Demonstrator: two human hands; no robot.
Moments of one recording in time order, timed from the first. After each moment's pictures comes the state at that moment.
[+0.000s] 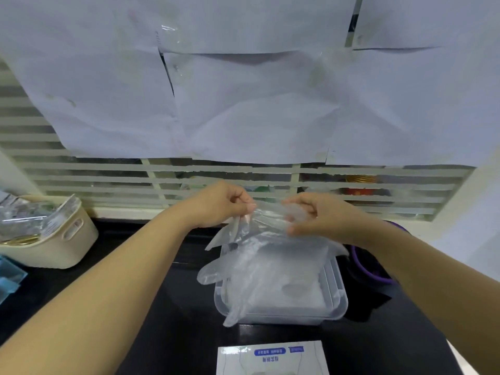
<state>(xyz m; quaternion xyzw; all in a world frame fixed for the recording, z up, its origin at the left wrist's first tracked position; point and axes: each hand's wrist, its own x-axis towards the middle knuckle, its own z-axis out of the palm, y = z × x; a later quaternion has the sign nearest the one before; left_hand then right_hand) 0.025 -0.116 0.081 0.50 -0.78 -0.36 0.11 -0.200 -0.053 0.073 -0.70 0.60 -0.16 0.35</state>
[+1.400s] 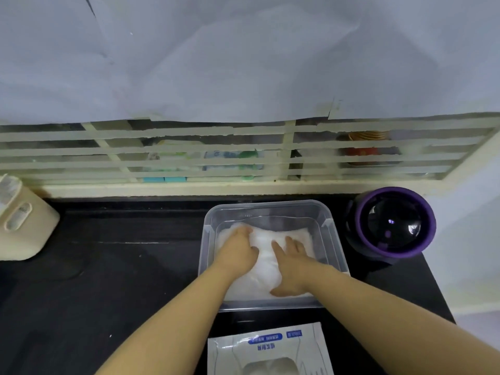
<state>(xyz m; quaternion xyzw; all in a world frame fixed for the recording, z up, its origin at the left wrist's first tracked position) -0.024 -0.109 -0.116 0.60 -0.71 -0.38 0.00 -0.167 -0.057 -0.108 -0.66 0.63 0.21 0.35</state>
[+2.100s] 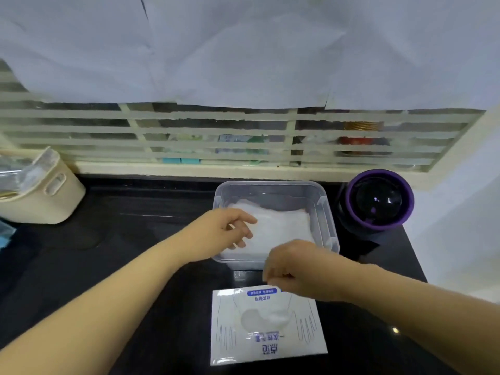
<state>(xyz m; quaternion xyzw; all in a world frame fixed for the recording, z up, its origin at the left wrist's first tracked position) 0.034 -0.037 -0.008 0.48 -0.74 -0.47 0.09 -0.160 0.031 -0.009 -0.86 0.44 -0.01 0.26</state>
